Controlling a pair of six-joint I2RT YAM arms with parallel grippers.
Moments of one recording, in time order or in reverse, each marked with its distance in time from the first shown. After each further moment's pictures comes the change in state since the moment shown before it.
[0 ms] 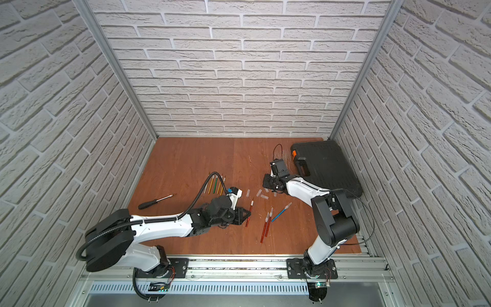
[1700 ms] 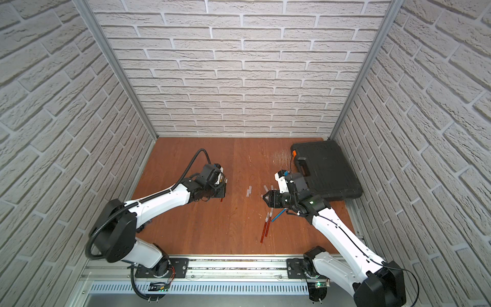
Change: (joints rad) left arm 0.393 0.122 0.359 -0.608 -0.096 0.398; right arm 0.063 -0.656 -0.193 -0.366 -0.186 -0.108
